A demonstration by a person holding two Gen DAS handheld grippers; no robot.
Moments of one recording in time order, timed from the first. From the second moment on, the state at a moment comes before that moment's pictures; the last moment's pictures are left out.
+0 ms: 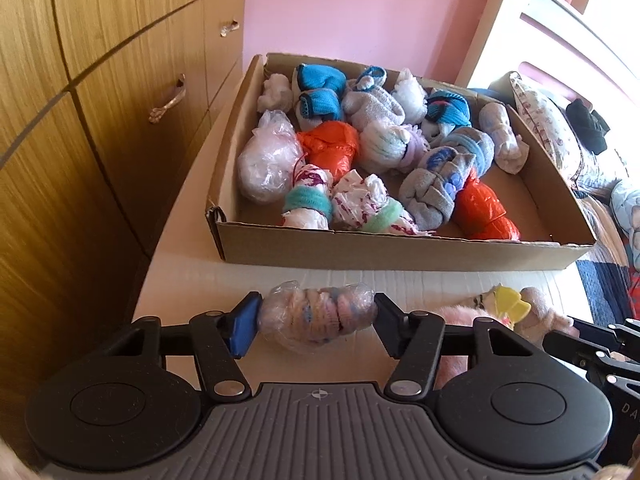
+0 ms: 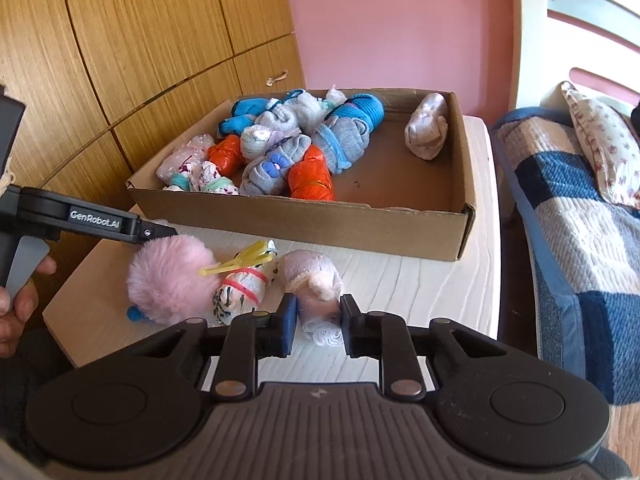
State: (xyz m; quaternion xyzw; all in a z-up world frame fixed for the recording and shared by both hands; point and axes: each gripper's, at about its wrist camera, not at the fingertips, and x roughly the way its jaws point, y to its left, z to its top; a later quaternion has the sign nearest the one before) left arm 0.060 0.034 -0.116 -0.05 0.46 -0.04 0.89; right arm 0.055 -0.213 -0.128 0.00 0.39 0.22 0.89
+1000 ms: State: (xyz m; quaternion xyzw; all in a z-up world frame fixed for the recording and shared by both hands) left arm 0.093 -0.079 -0.038 0.06 0.40 -0.16 0.90; right arm 0.092 -0.272 -0.042 0.05 0.32 0.20 0.92
